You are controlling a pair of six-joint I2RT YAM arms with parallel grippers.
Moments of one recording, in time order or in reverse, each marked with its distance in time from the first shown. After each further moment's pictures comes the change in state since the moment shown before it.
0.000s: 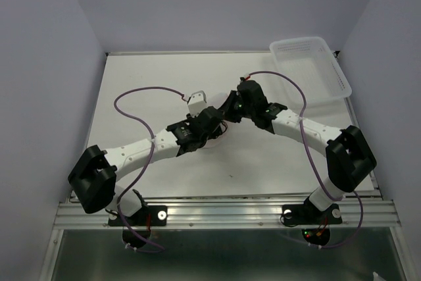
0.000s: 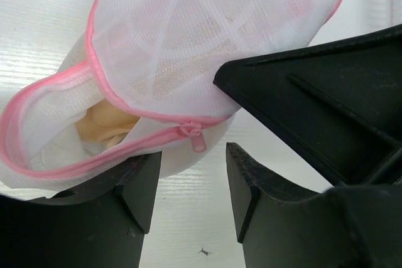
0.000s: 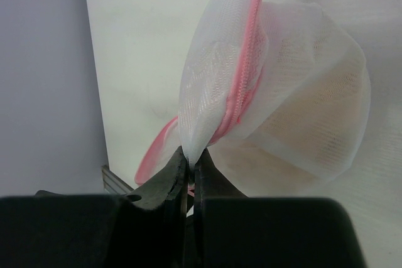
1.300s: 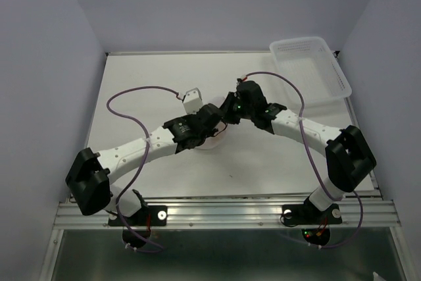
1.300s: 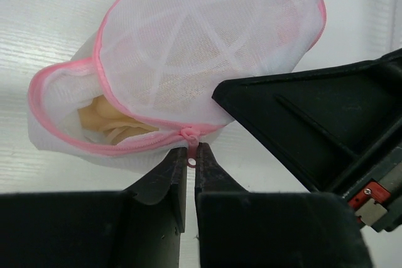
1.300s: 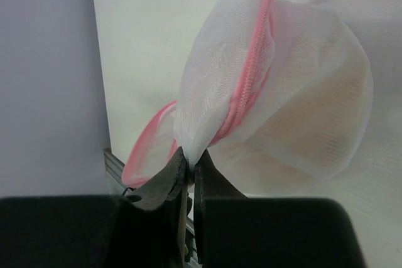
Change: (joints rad) left arm -0.008 -0.013 0.091 -0.178 -0.056 -0.100; right arm 0.001 0.002 0.000 -0.007 -0.042 -0.021
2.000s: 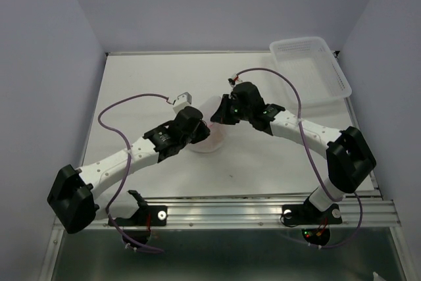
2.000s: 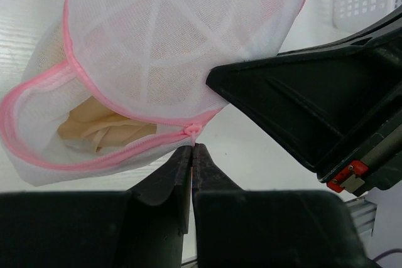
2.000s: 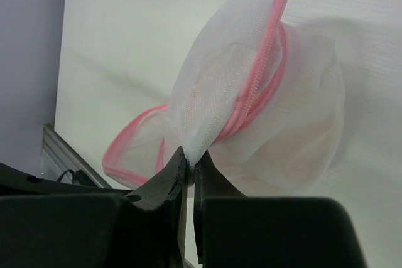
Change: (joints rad) left arm 0.105 -0.203 -0.220 0.200 0.282 0.058; right arm 0.030 -0.006 0.014 -0.024 0.027 -0.263
